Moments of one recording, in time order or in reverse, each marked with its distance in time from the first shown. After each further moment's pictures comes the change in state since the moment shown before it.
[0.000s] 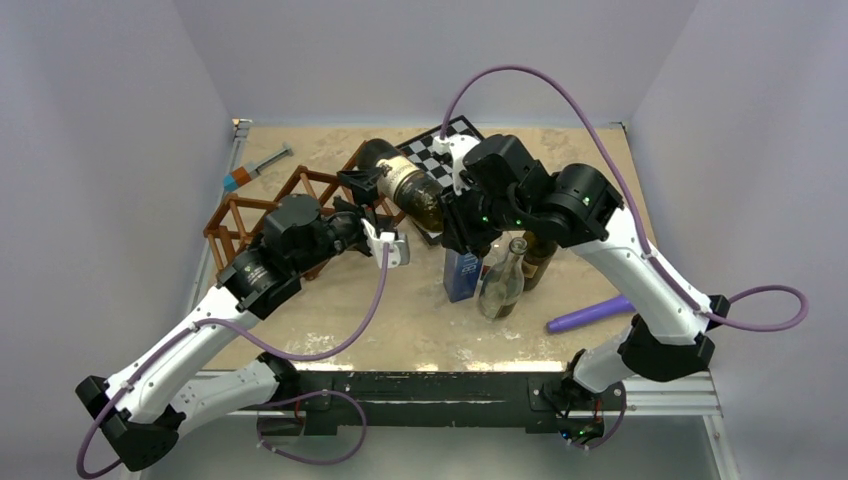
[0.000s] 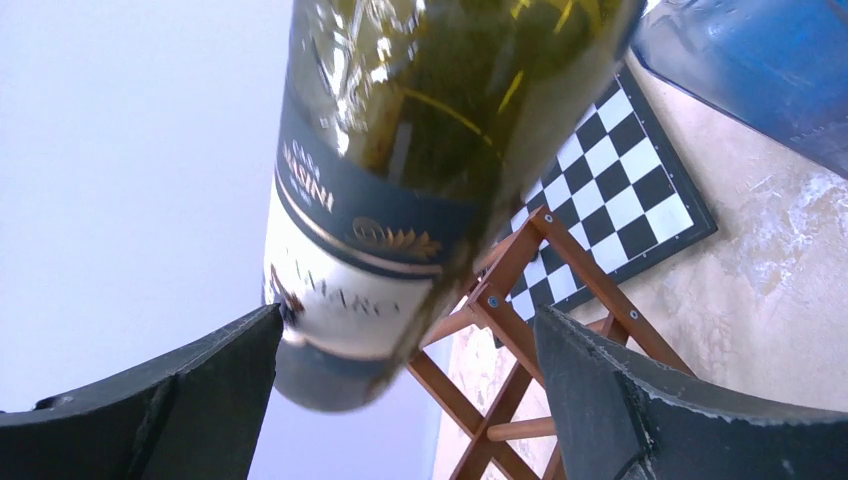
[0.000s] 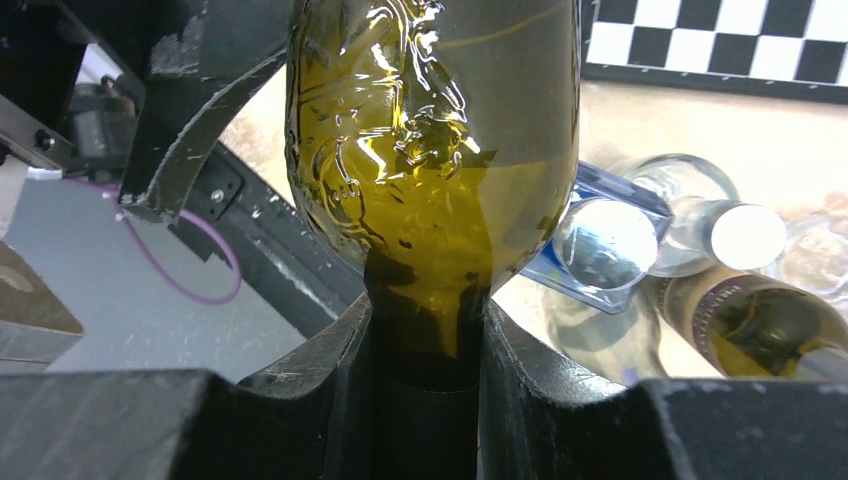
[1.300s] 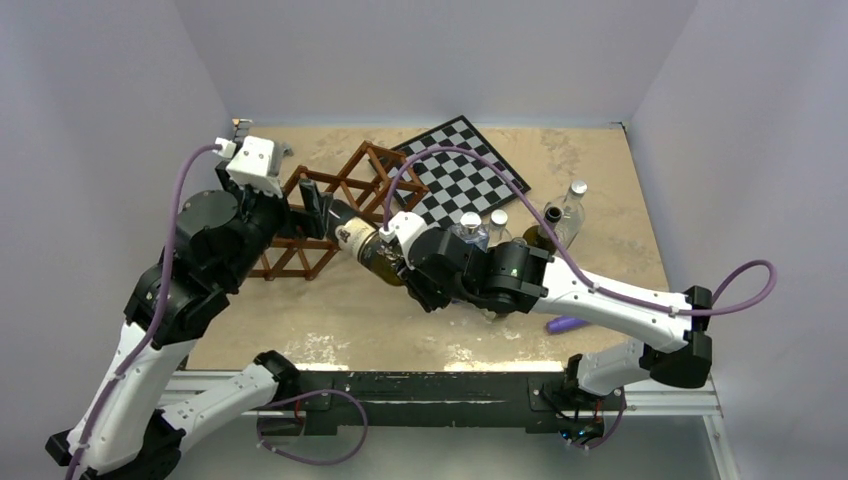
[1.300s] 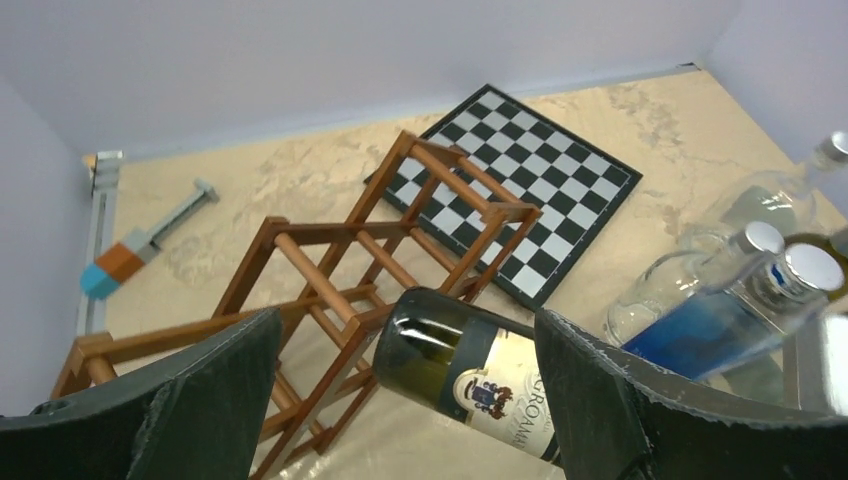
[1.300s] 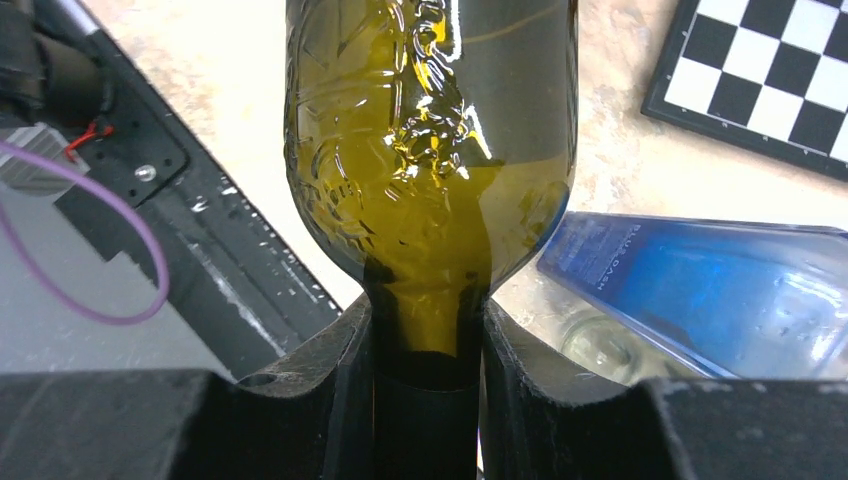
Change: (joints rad) left arm 0.091 -0.103 0.367 -0.470 -0.471 -1.219; right arm 0.294 -0.113 -0.560 0.464 0.221 -0.042
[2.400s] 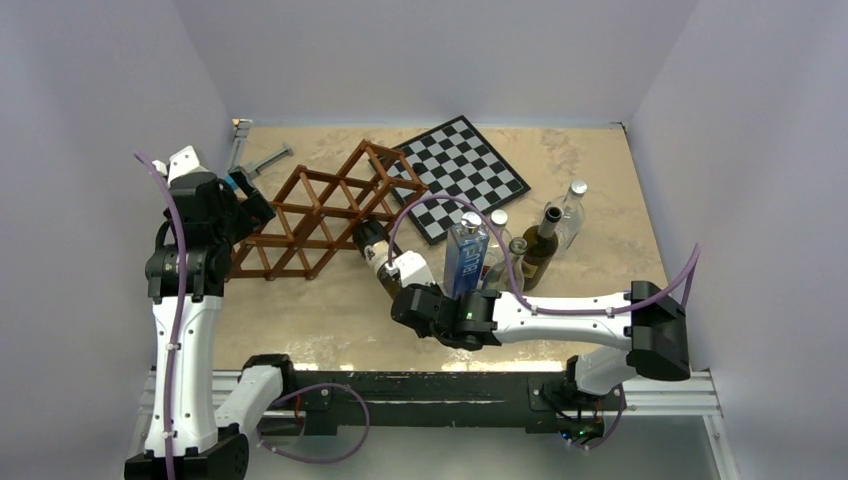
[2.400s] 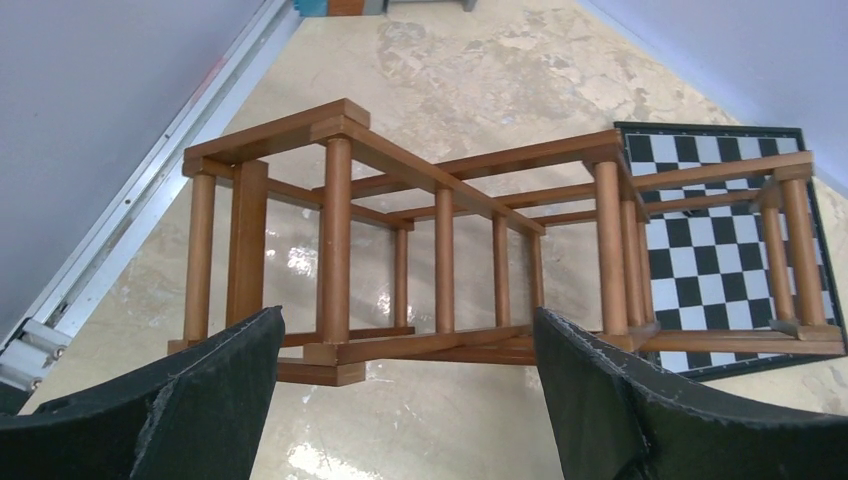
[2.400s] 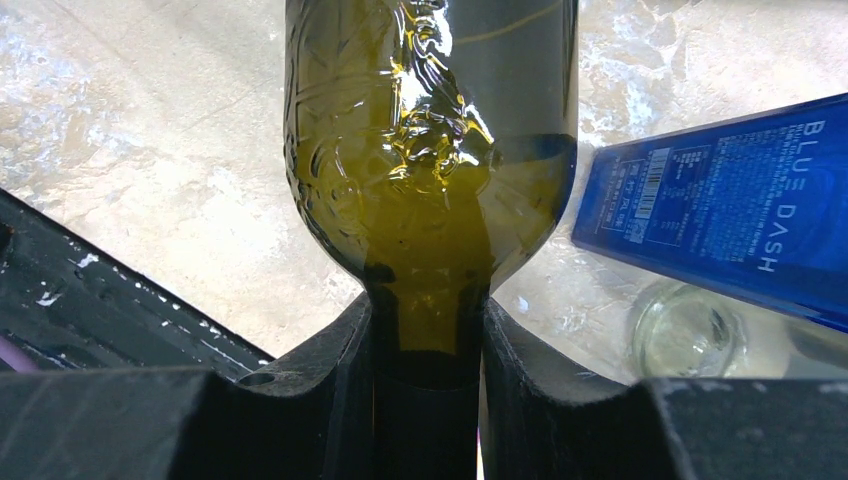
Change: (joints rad) left arm 0.694 0.069 -0.136 -0.163 0.120 -0.356; right arm 0.096 0.082 -0.409 0.325 0.277 0.289
